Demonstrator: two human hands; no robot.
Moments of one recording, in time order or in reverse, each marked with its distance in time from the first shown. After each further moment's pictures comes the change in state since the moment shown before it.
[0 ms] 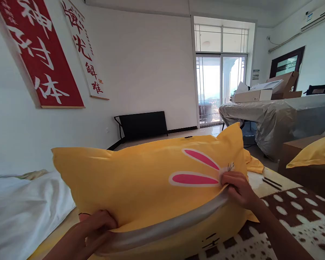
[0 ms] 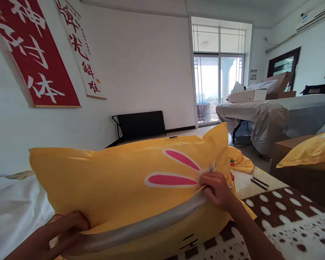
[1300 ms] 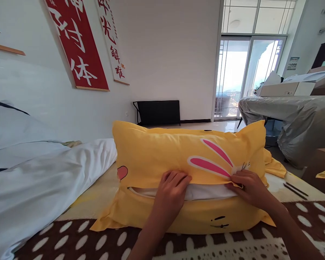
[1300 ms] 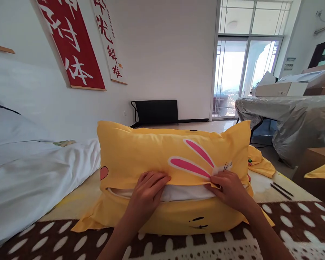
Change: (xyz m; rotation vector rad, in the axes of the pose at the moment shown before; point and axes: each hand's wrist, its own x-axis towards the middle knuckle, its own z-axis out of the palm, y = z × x) left_hand 0.053 0.096 0.104 0.141 0.563 0.491; right_hand -0.006 0.018 0.016 -0.210 -0.288 -0.026
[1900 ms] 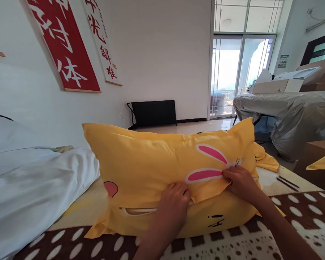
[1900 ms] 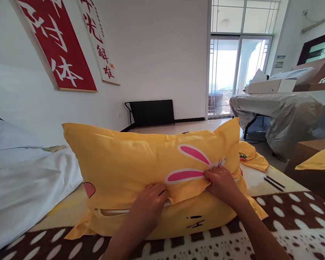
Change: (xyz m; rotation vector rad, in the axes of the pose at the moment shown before) left_hand 0.001 0.024 -0.006 0.143 -0.685 -0.108; right_hand 0.007 -0.006 0.014 -0.177 0.107 0.094
